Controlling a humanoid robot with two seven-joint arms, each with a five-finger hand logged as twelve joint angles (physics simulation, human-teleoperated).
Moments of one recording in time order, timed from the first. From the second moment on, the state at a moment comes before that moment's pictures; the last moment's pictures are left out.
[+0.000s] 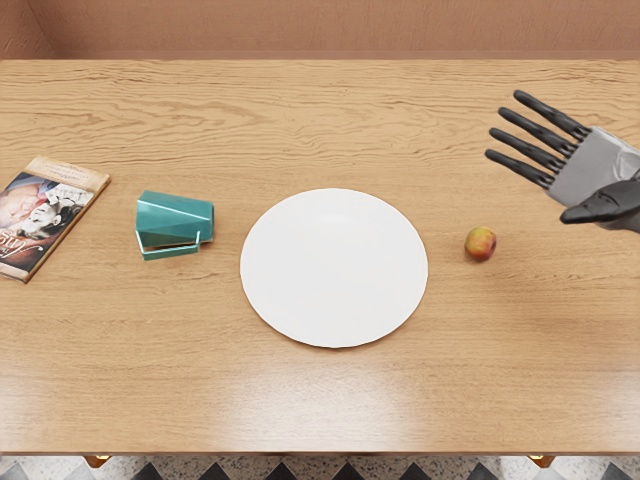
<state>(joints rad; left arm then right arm) -0.04 0.00 -0.03 -0.20 0.02 0.12 0.06 0.13 -0.50 1.64 1.49 0.00 0.61 -0.61</state>
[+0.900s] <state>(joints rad) -0.04 0.00 -0.03 -0.20 0.02 0.12 0.06 0.33 -0.54 1.12 1.70 -1.22 0.01 -0.61</state>
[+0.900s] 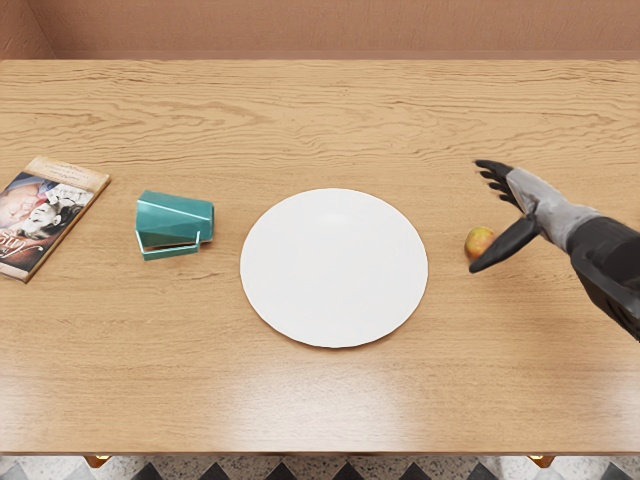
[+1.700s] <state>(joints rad) -0.04 0.00 -0.03 -0.20 0.02 0.12 0.06 0.55 -0.48 0.75 1.44 -1.25 -0.30 -0.61</state>
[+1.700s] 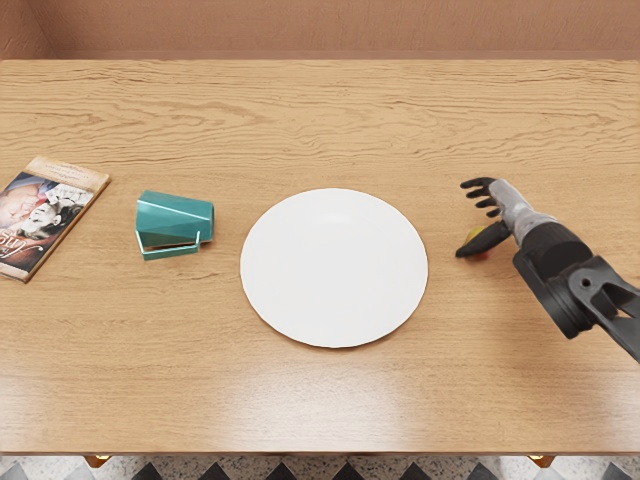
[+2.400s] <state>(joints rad) -0.04 0.00 -0.03 -0.20 0.02 0.12 0.06 0.59 -0.50 0.65 1.40 -1.25 -0.29 -0.61</state>
